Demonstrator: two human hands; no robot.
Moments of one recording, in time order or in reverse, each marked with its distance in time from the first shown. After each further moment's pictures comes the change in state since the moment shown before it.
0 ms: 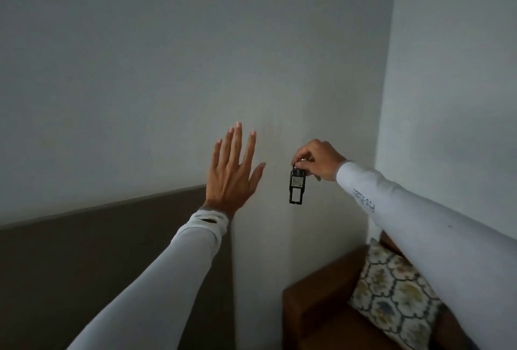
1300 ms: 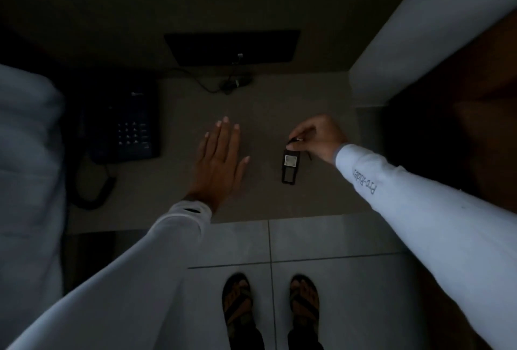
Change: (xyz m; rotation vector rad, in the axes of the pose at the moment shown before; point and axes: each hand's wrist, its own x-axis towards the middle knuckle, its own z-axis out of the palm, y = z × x) left_hand -0.796 -0.044 0.240 0.001 -1.044 -0.685; right_hand -0.252 0.225 0.804 0.424 -0.934 0.282
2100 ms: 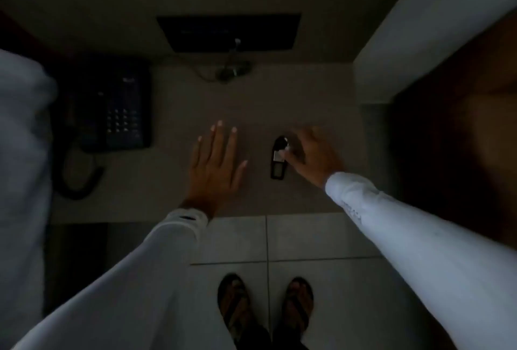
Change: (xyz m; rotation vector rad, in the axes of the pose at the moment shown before) left_hand -0.025 0.006 0.039 0.022 0.057 -0.034; right_hand -0.028 0.046 0.042 -0.361 0.078 -0.106
